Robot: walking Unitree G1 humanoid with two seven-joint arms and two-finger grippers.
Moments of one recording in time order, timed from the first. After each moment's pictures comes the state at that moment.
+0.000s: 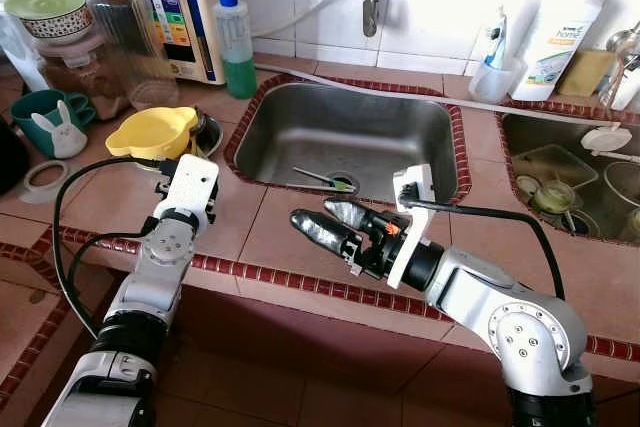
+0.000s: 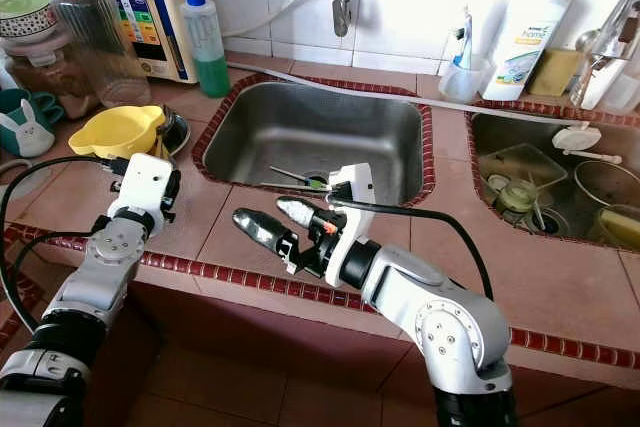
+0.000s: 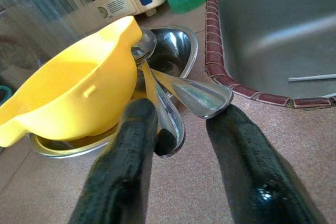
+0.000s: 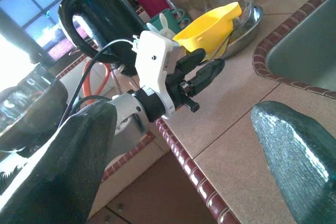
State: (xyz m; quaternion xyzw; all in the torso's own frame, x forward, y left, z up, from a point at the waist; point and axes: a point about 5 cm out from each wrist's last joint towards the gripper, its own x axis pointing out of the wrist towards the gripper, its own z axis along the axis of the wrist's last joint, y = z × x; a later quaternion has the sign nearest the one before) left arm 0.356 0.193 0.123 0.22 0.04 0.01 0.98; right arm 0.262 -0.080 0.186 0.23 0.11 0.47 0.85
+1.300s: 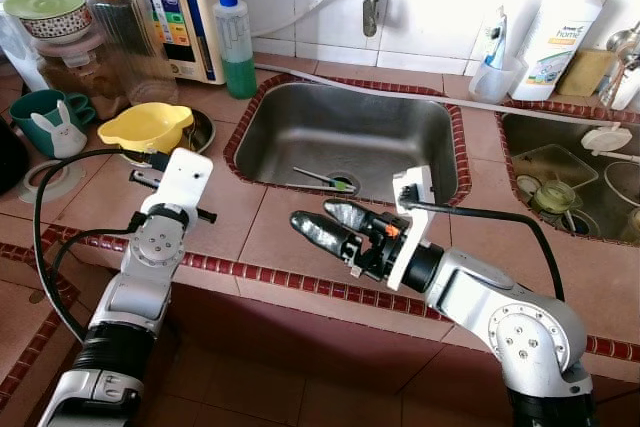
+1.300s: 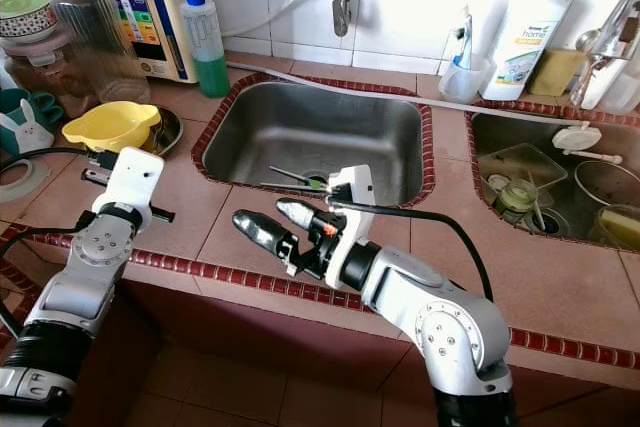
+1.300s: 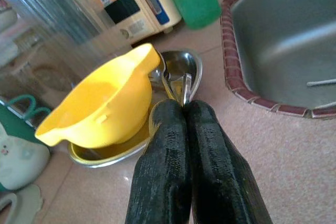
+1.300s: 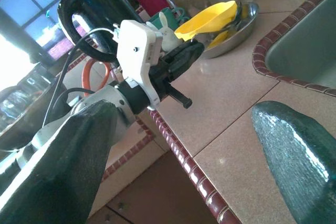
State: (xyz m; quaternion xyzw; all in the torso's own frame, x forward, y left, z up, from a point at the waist) left arm 0.344 0.197 0.144 0.26 0.01 0.02 0.96; right arm 0.262 -0.080 0.185 0.23 0.11 0.47 0.85
